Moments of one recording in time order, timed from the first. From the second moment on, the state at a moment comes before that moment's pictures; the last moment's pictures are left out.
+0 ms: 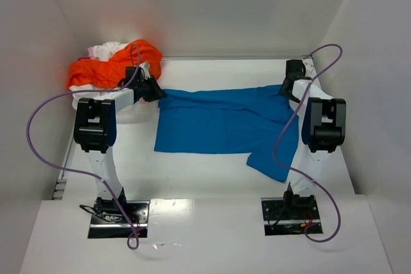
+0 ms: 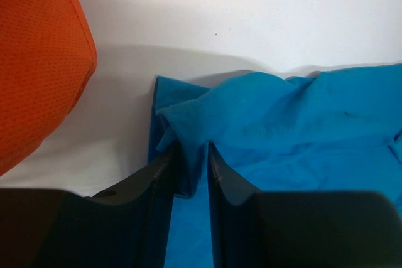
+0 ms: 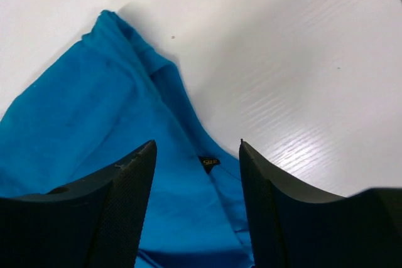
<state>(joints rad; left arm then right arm) -0.03 2.03 1.33 -0.04 0.37 -0.48 -0.07 1.97 1.40 -0.35 0.38 0.39</state>
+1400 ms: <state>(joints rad) -0.04 2.04 1.35 -0.07 0.37 -0.45 -0.16 2.08 1.45 -0.33 0.29 0.36</state>
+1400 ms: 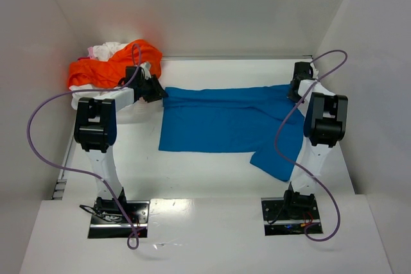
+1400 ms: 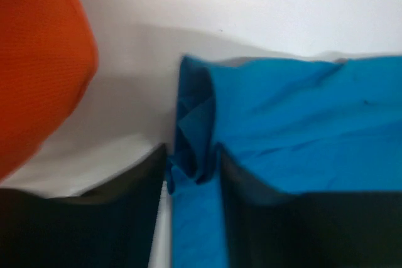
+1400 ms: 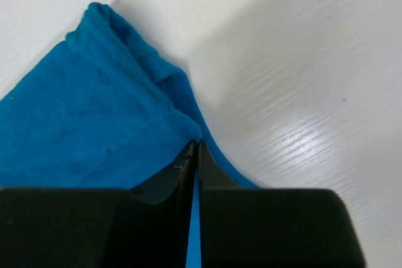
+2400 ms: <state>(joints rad) -0.07 2.15 1.67 -0.20 0.39 -0.40 -0.17 2.14 1.67 -0.33 0.04 0.31</state>
